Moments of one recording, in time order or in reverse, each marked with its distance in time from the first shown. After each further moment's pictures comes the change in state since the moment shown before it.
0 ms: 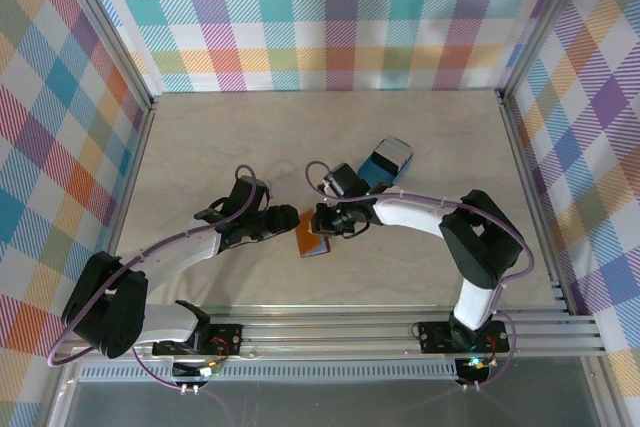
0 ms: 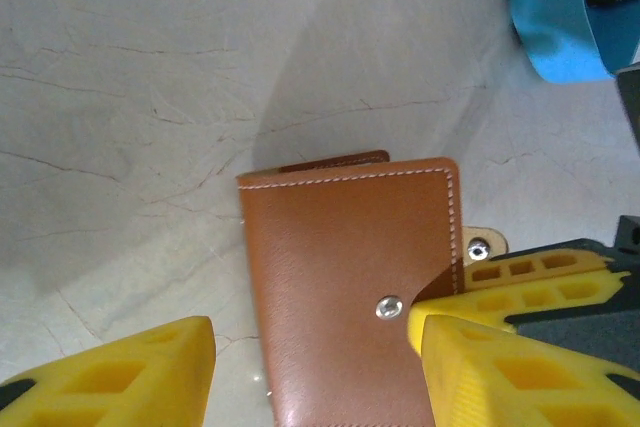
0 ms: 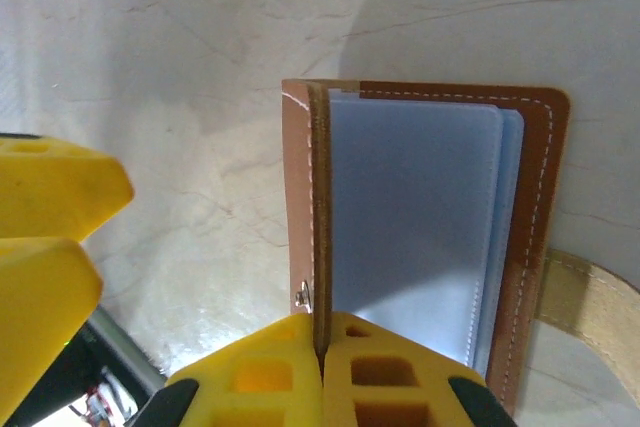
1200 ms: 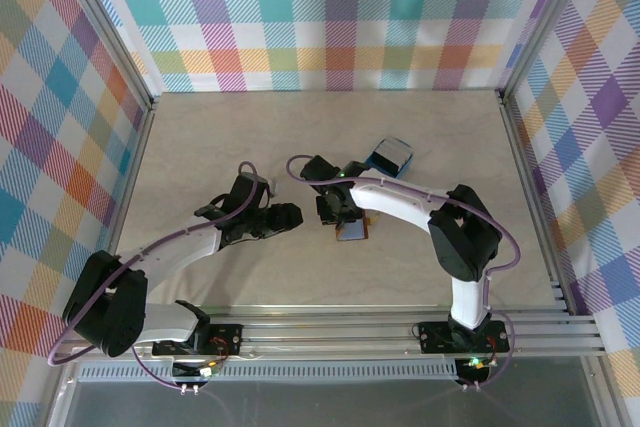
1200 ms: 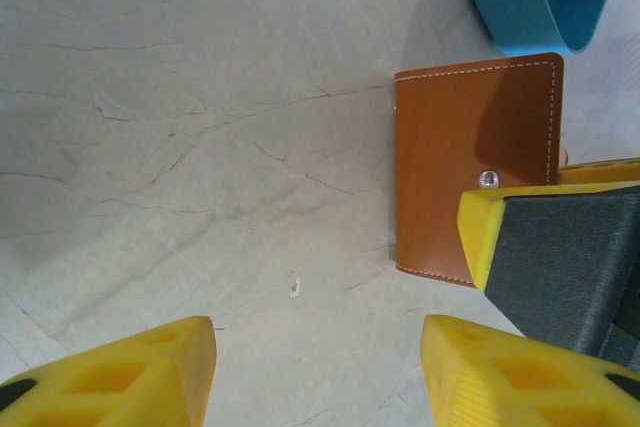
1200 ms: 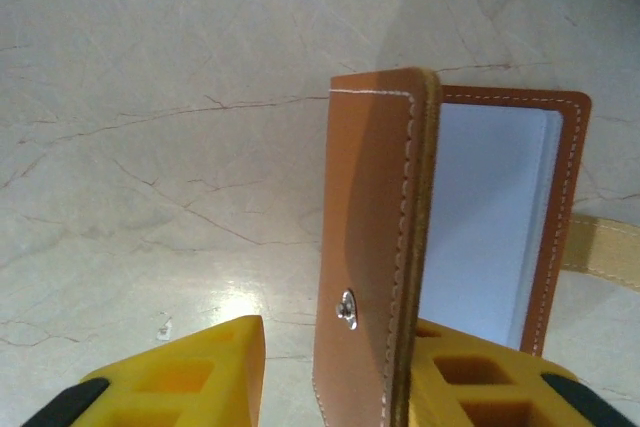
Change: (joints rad) left arm 0.002 0.006 0.033 -0.015 0.053 0.026; right arm 0.083 0.130 0.353 -0.533 0.527 -0.013
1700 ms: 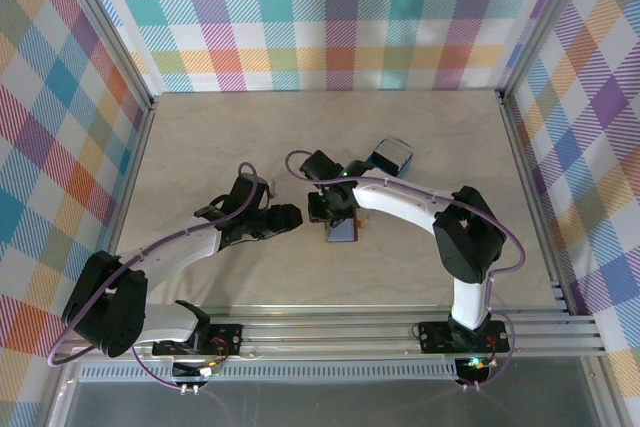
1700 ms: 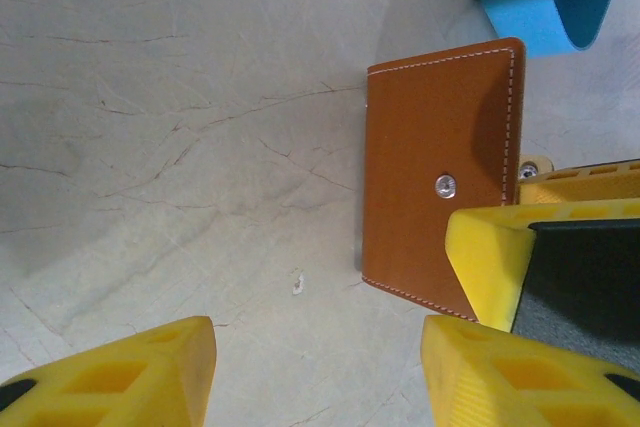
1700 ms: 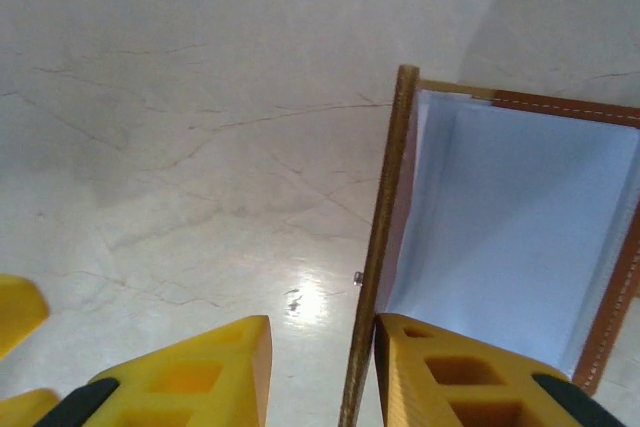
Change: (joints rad) left arm 0.000 -0.001 -0.007 0.001 0.001 -0.001; right arm 0.000 -0.024 -0.004 0.106 -0.169 0.005
